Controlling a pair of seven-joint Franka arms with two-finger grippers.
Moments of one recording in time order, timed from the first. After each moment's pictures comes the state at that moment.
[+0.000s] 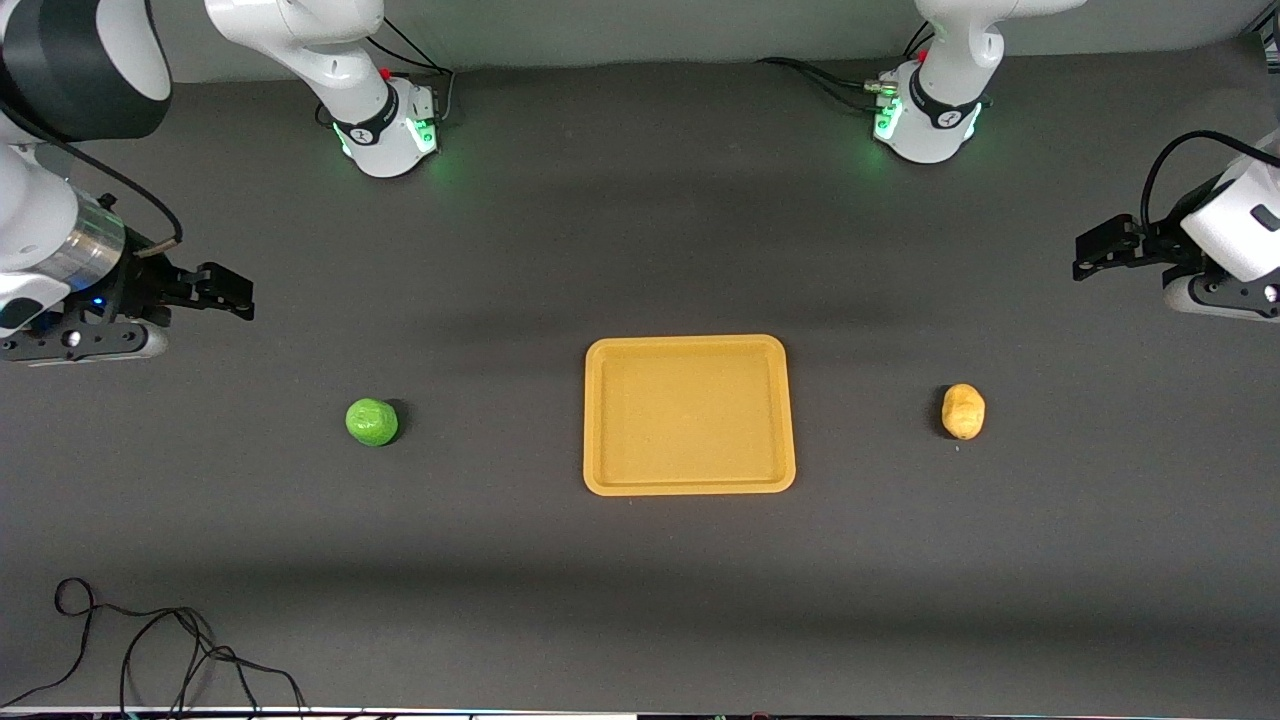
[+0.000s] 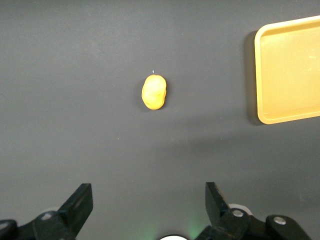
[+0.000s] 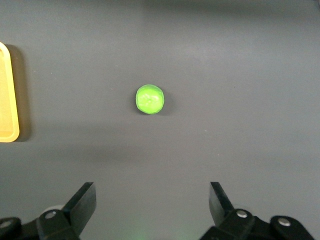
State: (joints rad) left arm 0.06 -0.03 -0.08 -1.68 -0.02 1.56 0.11; right arm 0.02 0.04 0.05 -1.63 -0.04 1.59 0.04
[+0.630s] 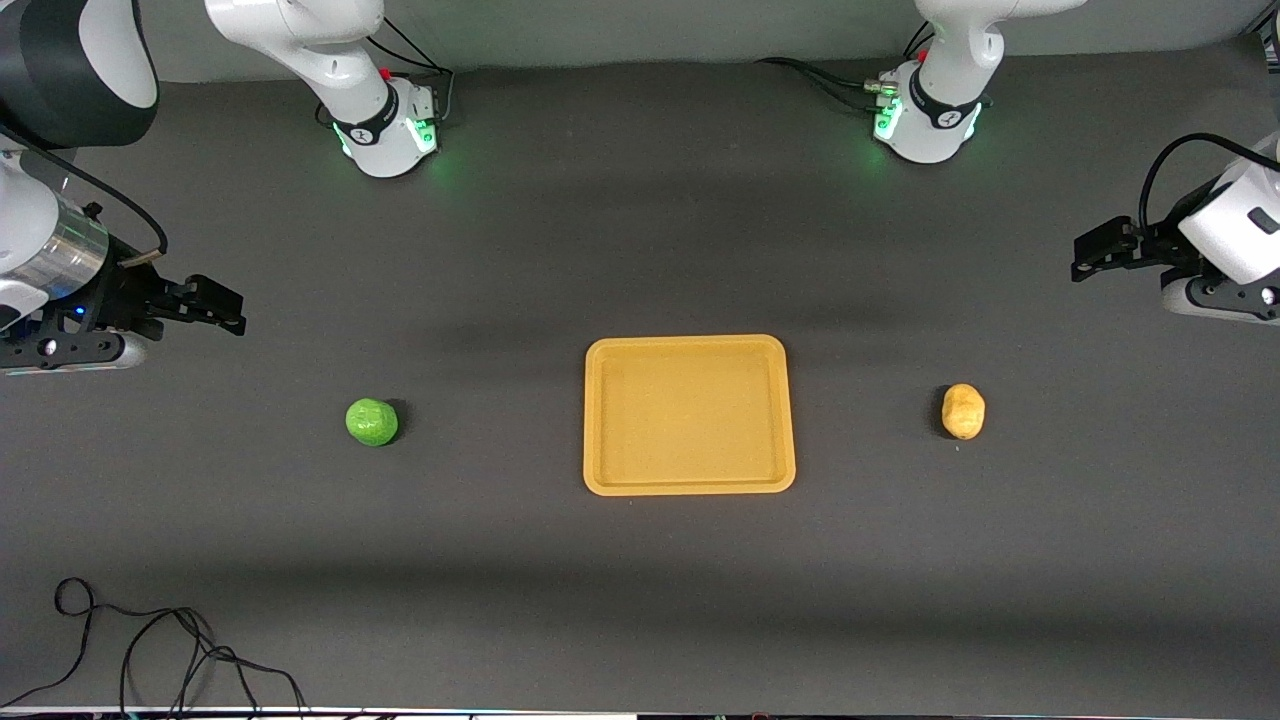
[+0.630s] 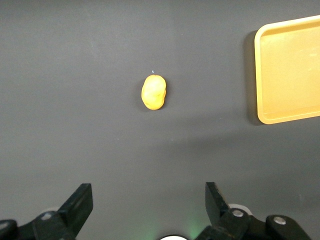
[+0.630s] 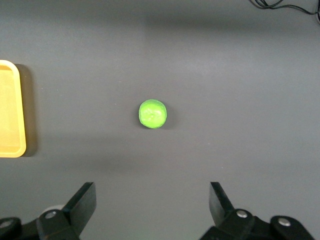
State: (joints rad) left arm 0.06 -0.02 -0.08 -1.68 -0.03 1.56 0.11; right arm 0.03 0.05 0.05 -1.64 -0.02 1.66 0.04
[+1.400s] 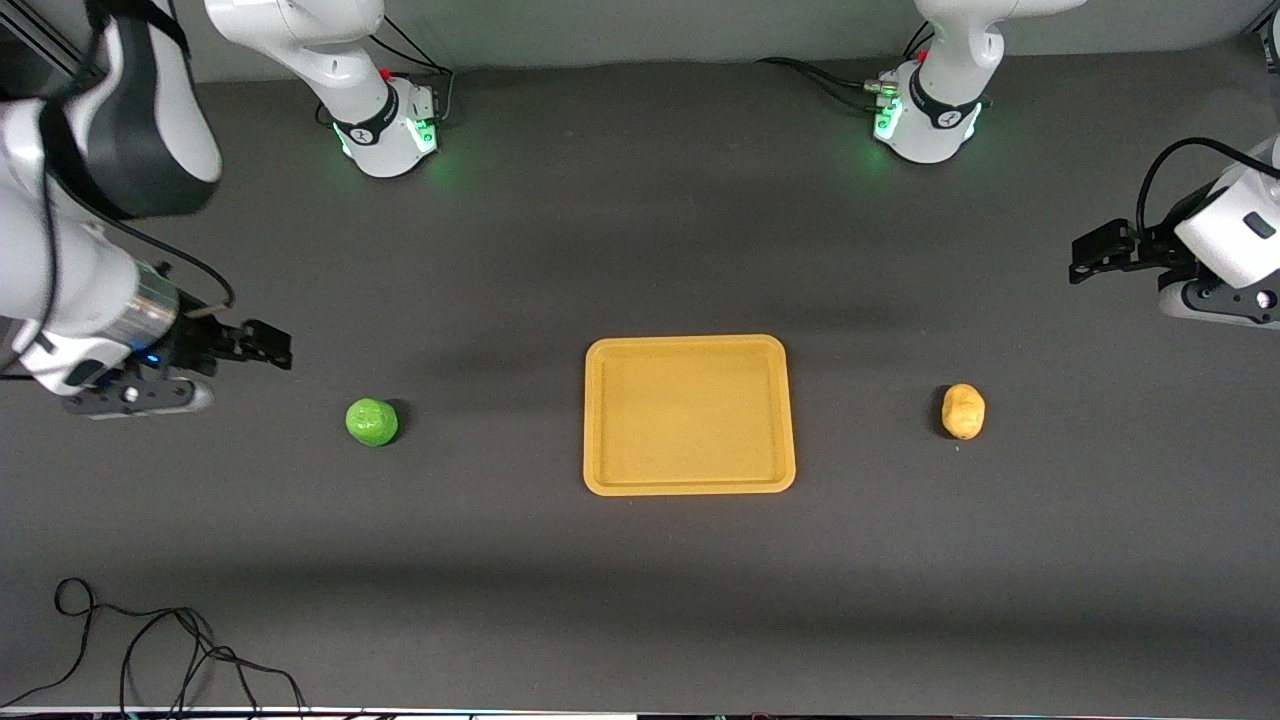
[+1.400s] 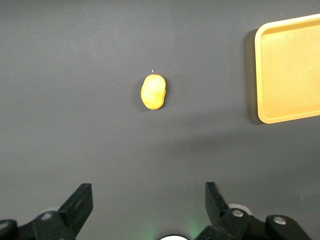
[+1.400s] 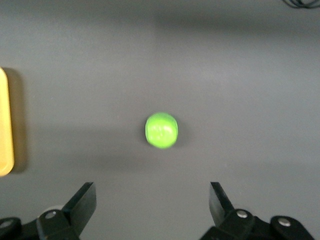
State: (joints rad) left arm 0.06 -0.02 -0.09 -1.68 -0.02 1.56 0.12; right arm 0.04 0.13 0.06 -1.81 -0.01 1.93 0.04
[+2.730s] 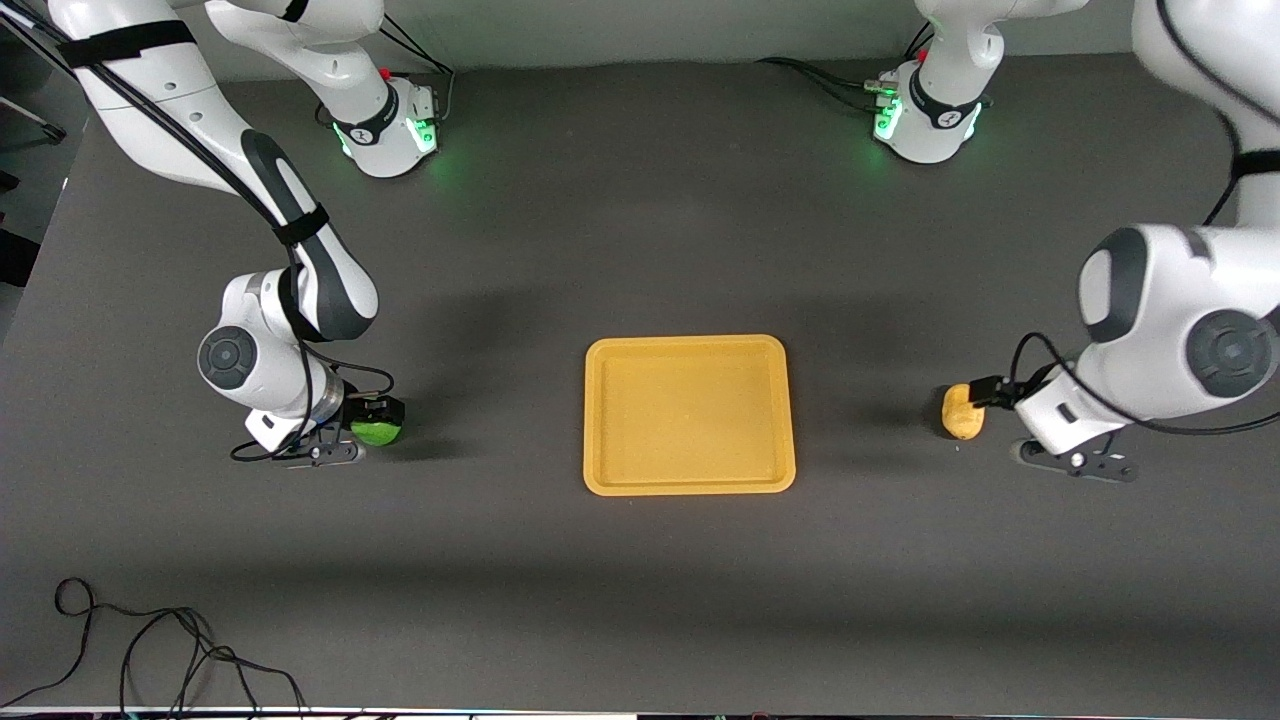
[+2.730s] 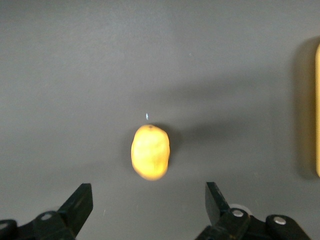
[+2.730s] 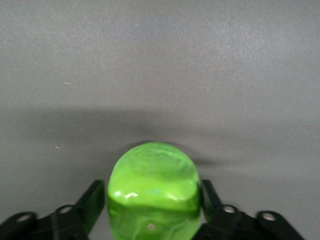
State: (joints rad) left arm 0.02 0.38 -0.10 -1.79 0.03 2.06 0.12; right arm 0.04 0.46 0.05 -2.07 -0.01 2.49 0.05
